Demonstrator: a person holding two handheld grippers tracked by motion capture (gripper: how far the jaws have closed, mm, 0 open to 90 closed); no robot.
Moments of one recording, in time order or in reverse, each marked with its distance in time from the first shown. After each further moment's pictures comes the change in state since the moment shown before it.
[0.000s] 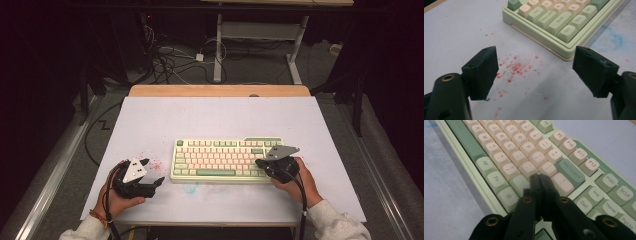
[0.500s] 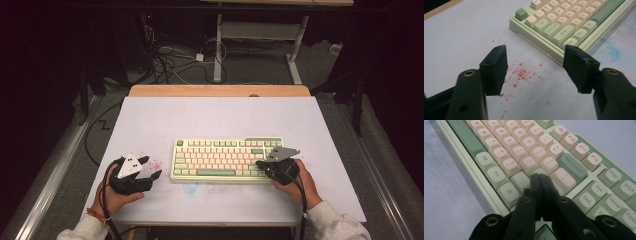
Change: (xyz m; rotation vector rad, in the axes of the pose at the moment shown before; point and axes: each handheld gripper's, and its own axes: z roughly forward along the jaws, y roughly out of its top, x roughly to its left) left arm 0.008 0.009 -0.010 -0.032 -0.003 -0.054; right arm 0.001 -0.006 0.002 -0.004 -0.004 0.009
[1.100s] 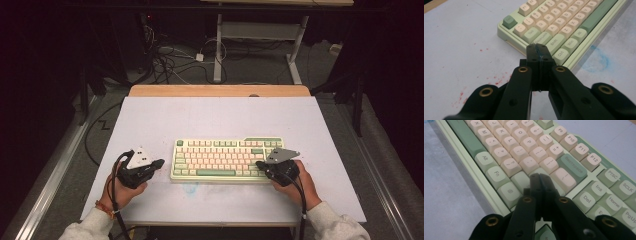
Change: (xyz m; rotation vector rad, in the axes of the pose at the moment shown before) left arm -0.002 0.026 0.013 0.049 -0.068 0.033; right arm 0.004 -0.002 0.000 -0.010 -0.018 -0.004
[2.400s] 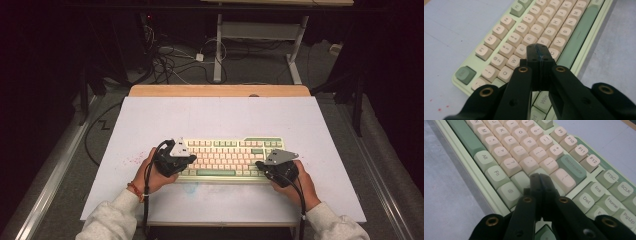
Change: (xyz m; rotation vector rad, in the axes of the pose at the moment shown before) left arm -0.029 0.066 0.060 0.092 -0.130 0.153; right arm 0.004 0.000 0.000 0.000 -0.024 -0.021
